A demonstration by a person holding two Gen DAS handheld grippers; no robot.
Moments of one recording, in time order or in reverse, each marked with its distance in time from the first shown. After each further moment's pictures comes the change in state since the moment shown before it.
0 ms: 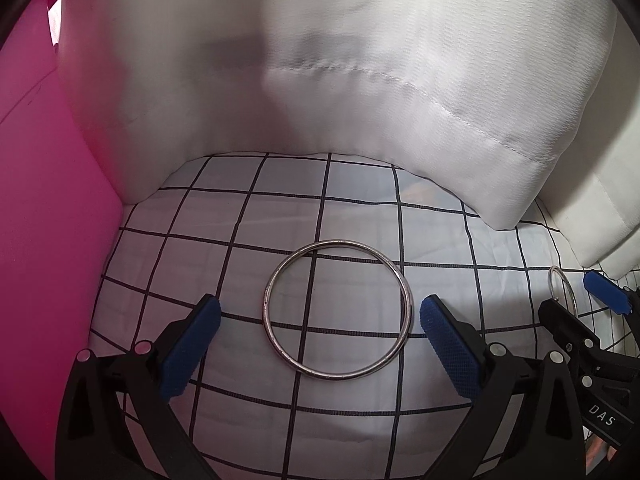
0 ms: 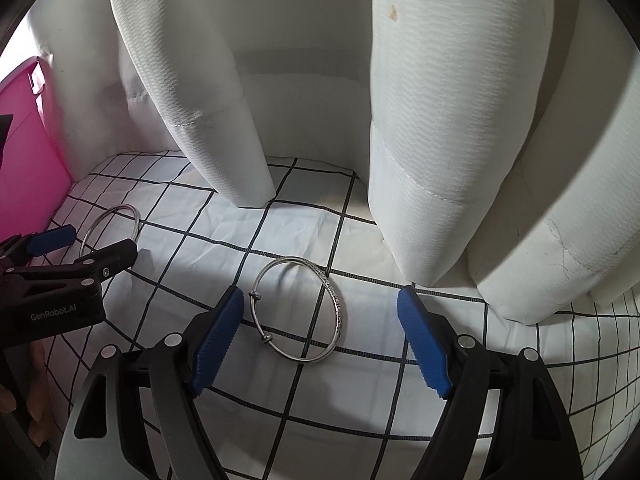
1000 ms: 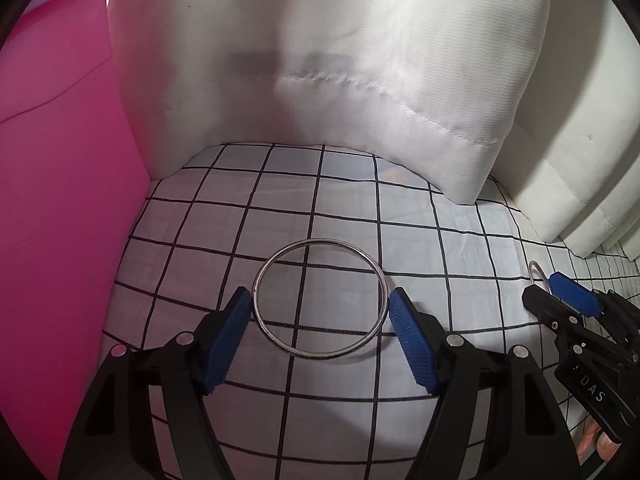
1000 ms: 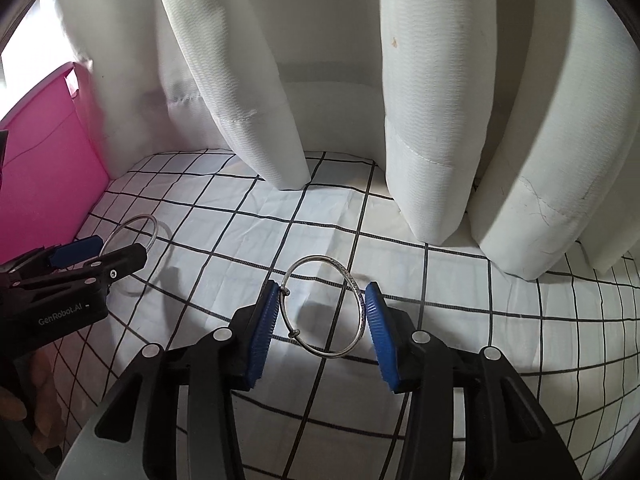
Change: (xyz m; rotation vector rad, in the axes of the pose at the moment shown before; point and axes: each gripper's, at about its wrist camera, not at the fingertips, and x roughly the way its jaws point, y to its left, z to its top) left arm -0.049 0.007 -0.044 -0.011 -0.029 -0.058; right arm -0.037 0.014 -0.034 0.036 -0.026 0.082
